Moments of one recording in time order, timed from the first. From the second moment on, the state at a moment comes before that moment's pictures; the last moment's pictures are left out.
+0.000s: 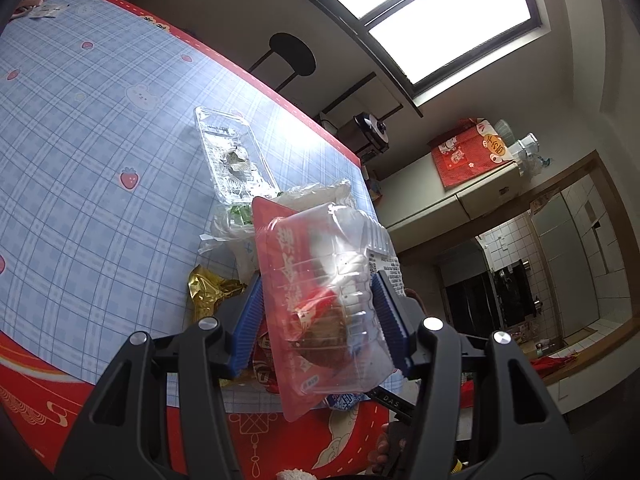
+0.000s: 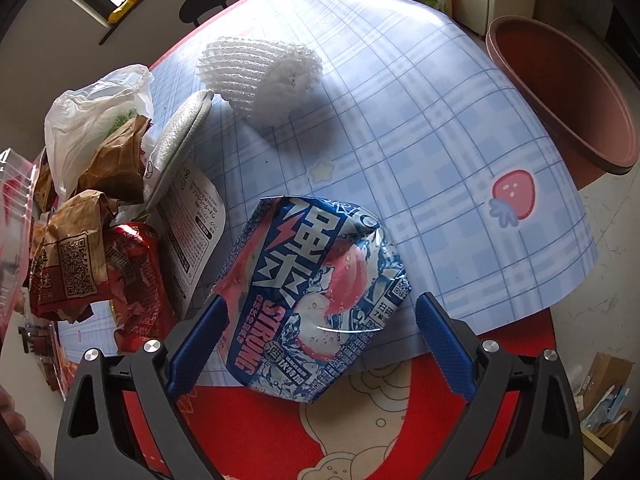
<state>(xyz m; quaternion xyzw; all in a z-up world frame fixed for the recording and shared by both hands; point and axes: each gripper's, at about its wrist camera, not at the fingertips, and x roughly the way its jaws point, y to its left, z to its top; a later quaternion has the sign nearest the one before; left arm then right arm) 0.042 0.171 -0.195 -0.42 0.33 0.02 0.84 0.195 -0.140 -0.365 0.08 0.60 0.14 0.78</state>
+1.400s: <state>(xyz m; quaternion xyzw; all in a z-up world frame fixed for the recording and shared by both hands) 0.033 0.184 -0.178 -0.40 0.31 -0.06 0.86 0.147 -0.150 -0.248 0.10 0.47 0.12 0.87</state>
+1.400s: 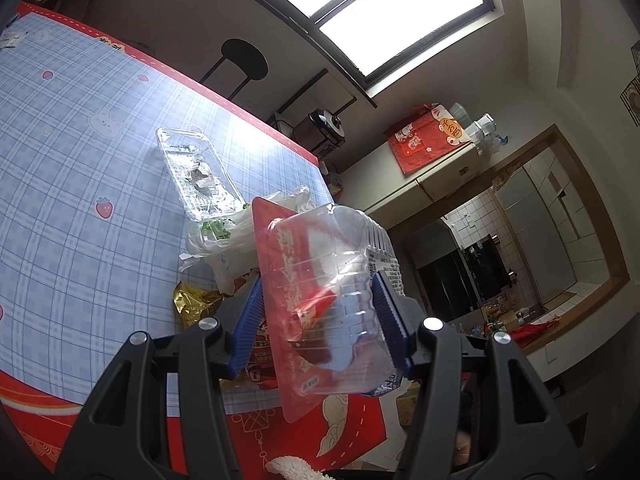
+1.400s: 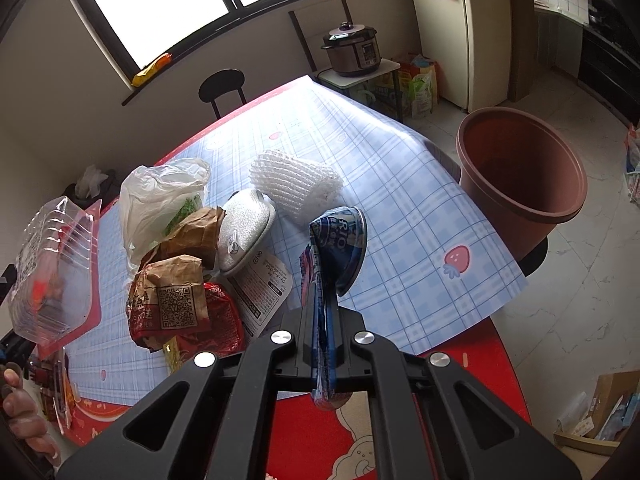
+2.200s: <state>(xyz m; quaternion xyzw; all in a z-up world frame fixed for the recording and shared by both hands) 0.099 0.068 -0.135 -0.34 0.30 -0.05 0.89 0.191 -0.278 -0.179 0.10 0.38 0.16 0.90</state>
